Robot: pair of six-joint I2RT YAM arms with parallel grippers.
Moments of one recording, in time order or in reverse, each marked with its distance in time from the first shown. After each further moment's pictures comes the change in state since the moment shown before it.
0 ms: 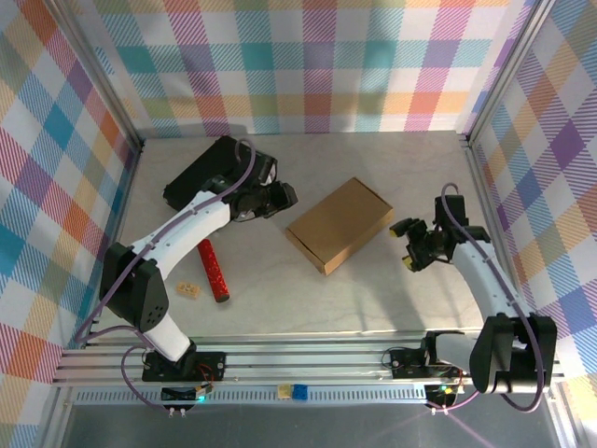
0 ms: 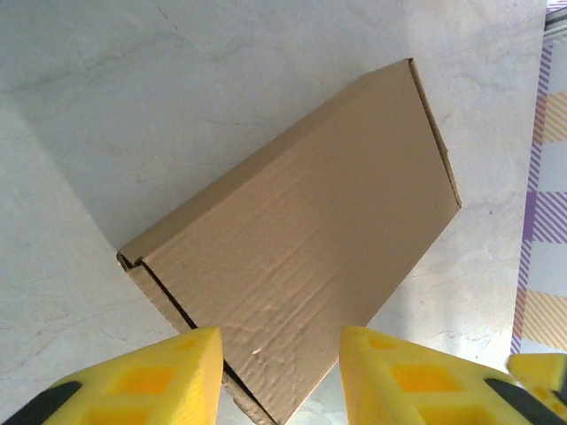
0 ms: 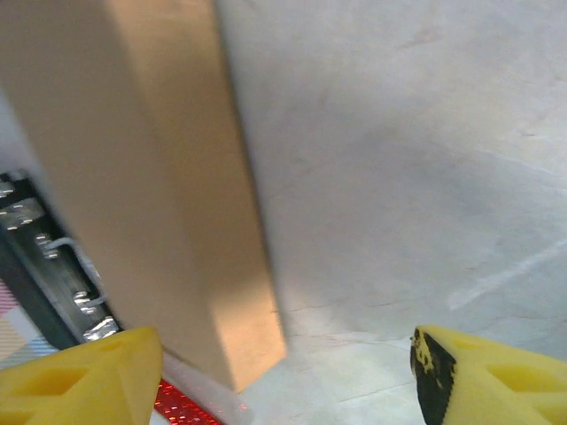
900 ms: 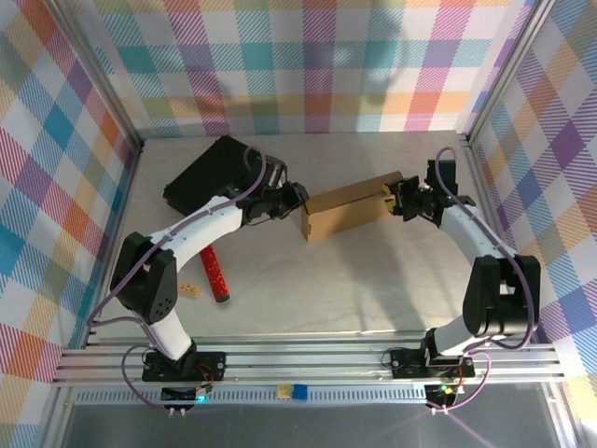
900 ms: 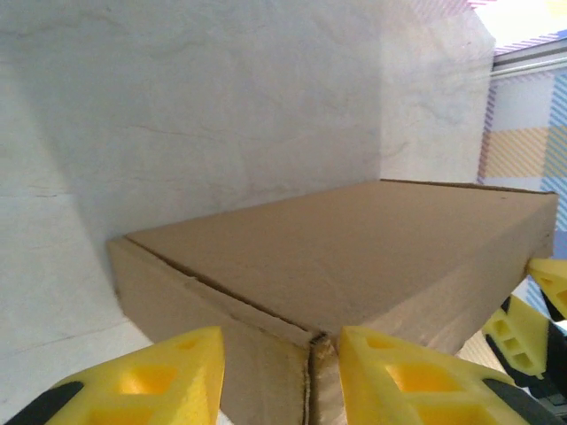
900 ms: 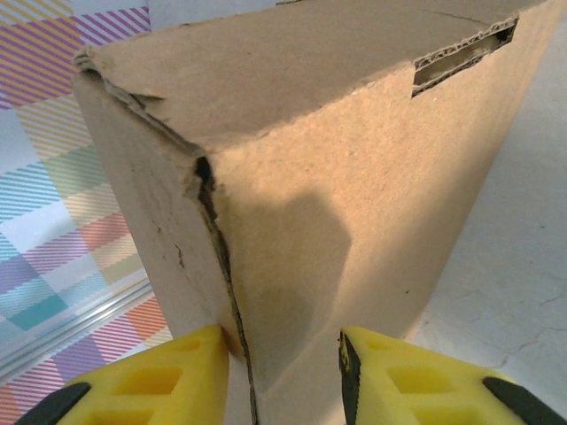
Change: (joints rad) left arm -0.035 0.061 -0.069 0.227 0.009 -0.156; right arm 0.033 0.311 0.199 0.415 -0.078 0.257
